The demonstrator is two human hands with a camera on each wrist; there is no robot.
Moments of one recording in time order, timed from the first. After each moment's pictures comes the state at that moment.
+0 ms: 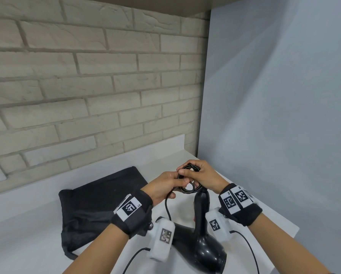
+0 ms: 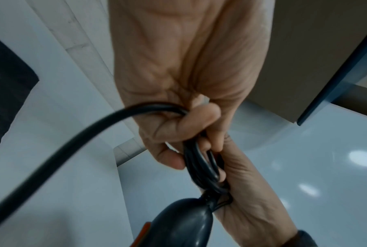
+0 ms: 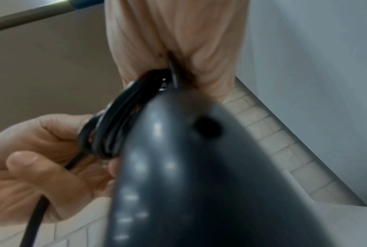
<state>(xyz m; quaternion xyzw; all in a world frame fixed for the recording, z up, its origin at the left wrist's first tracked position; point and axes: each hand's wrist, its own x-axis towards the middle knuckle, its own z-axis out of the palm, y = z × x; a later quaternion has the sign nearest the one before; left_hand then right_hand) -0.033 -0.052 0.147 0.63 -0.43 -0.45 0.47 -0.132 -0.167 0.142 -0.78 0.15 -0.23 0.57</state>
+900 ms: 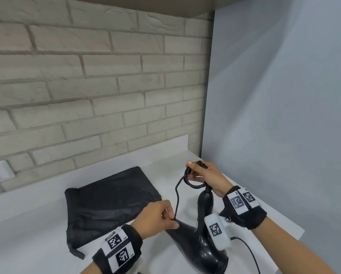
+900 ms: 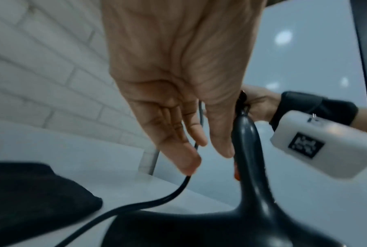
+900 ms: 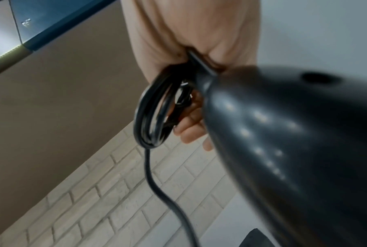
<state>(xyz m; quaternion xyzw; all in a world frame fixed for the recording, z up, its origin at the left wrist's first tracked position) -0.030 0.001 0.085 0.77 -0.51 -0.25 0.29 -0.133 -0.167 0.136 -0.65 0.23 -0.28 0.67</state>
